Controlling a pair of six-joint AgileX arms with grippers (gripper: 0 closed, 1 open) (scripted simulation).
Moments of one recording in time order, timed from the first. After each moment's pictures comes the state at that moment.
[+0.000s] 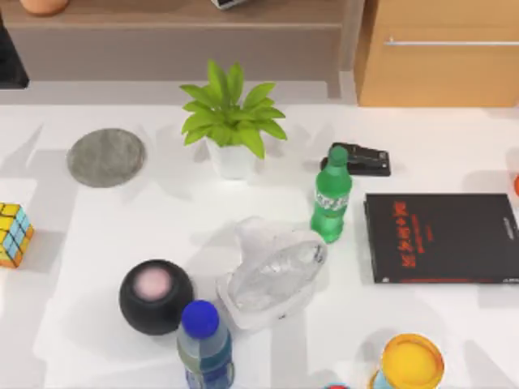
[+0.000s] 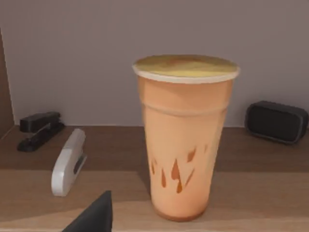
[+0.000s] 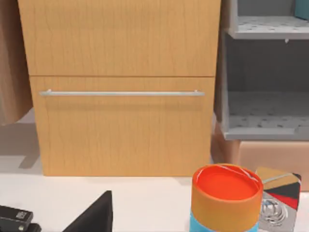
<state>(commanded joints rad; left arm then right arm) -0.01 1.07 0.57 0.52 0.03 0.00 0.00 0.00 0.00 0.00 0.00 0.00</state>
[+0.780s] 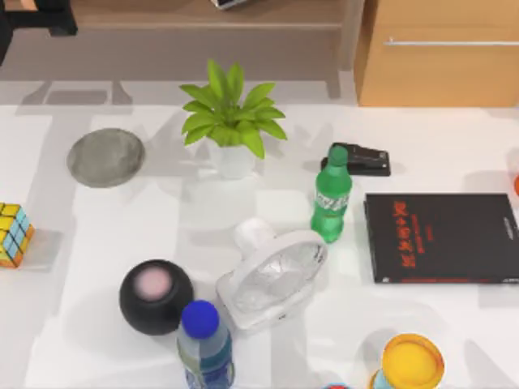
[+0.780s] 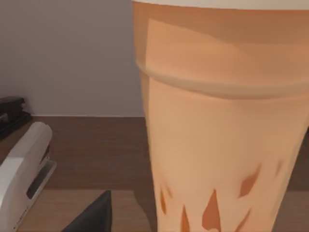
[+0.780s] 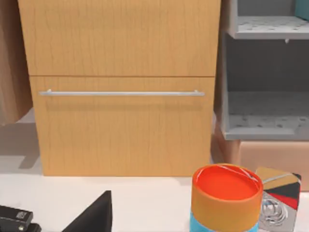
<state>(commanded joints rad) -0.01 1.80 0.94 0.86 0.04 0.00 0.00 0.00 0.00 0.00 0.00 0.00</state>
